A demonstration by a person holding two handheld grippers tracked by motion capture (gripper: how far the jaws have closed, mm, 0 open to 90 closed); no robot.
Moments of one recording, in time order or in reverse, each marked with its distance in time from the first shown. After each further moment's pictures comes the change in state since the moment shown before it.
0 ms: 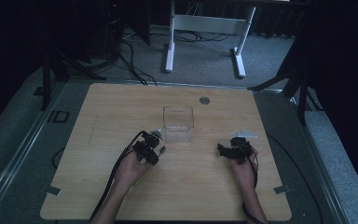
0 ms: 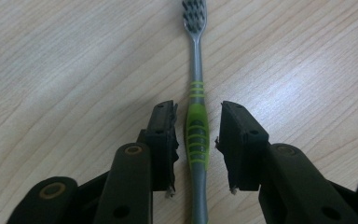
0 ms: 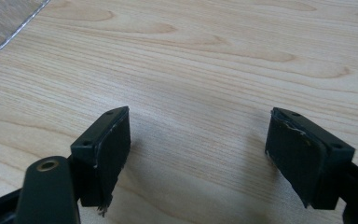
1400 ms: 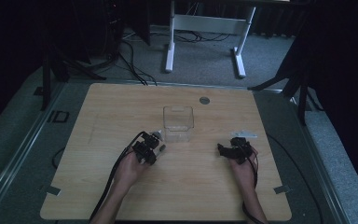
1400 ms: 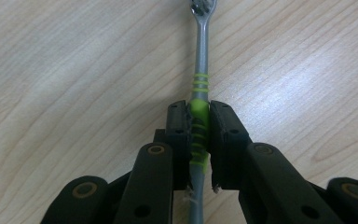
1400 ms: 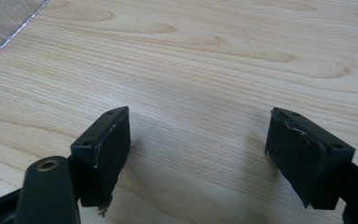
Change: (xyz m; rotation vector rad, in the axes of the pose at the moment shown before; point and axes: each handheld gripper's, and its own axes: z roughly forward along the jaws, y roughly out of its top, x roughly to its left) left arm 0.001 -0.002 0.000 0.011 0.023 0.016; right arm 0.000 0.000 0.000 0.000 0.000 -0.001
